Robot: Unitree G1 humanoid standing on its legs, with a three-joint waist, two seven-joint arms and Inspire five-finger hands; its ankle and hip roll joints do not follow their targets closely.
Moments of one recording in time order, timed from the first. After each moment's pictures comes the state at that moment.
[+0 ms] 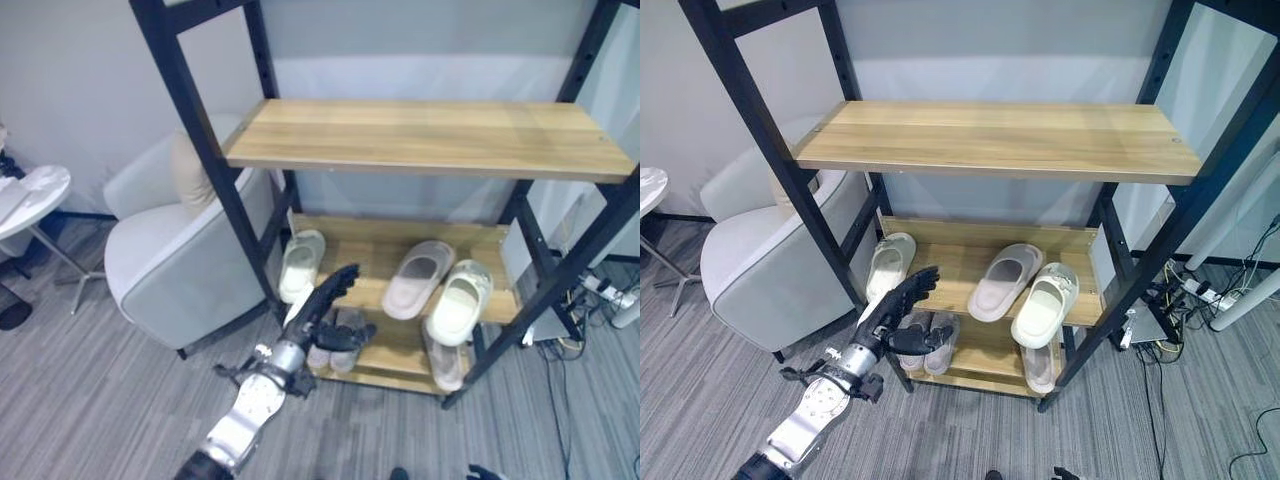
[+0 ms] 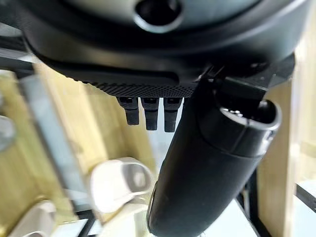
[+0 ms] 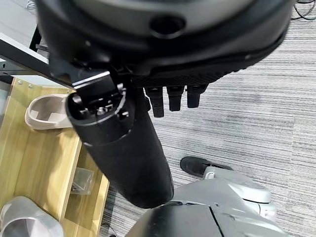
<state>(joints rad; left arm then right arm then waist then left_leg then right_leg) -0.10 0.38 -0.47 0.08 -0.19 -0.20 0.10 0.11 -0.28 0.23 1.17 0.24 -0.15 -0.09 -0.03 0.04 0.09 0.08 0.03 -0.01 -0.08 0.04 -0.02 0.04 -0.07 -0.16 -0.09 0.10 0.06</state>
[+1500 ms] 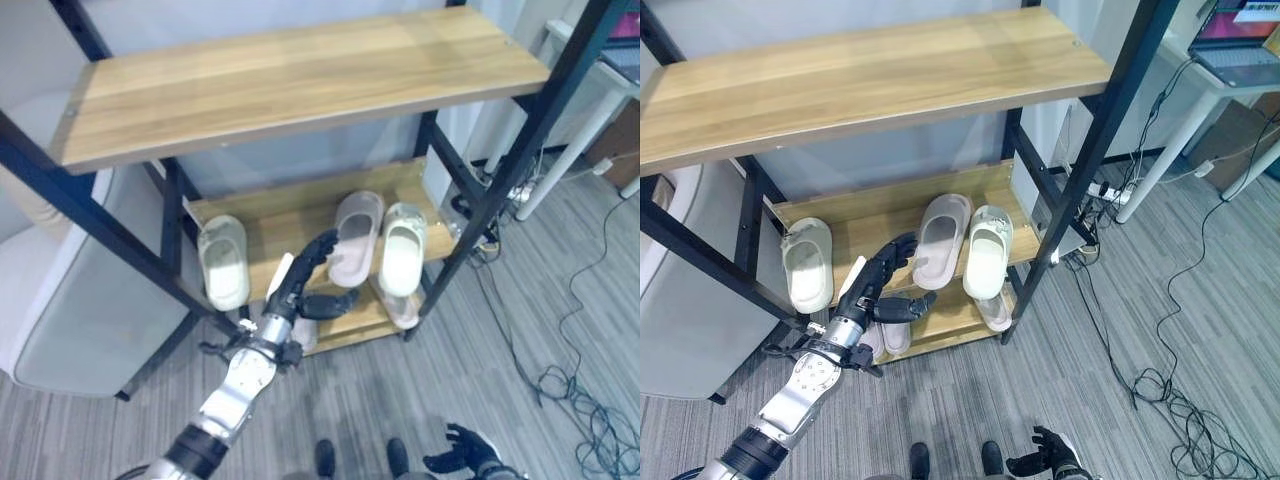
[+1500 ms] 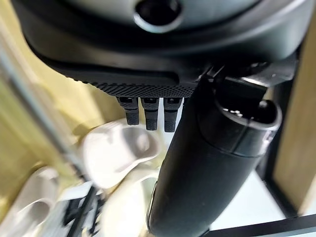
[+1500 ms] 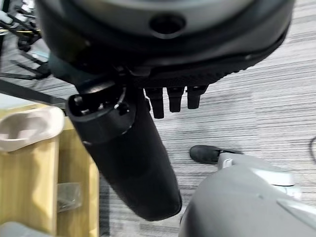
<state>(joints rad) -0.18 0.42 -0.40 0.09 -0.18 -0.20 0.17 0.03 -0.29 0.28 1.10 0.19 -0.13 -0.05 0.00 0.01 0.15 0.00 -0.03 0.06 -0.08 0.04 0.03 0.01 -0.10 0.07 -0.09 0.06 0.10</state>
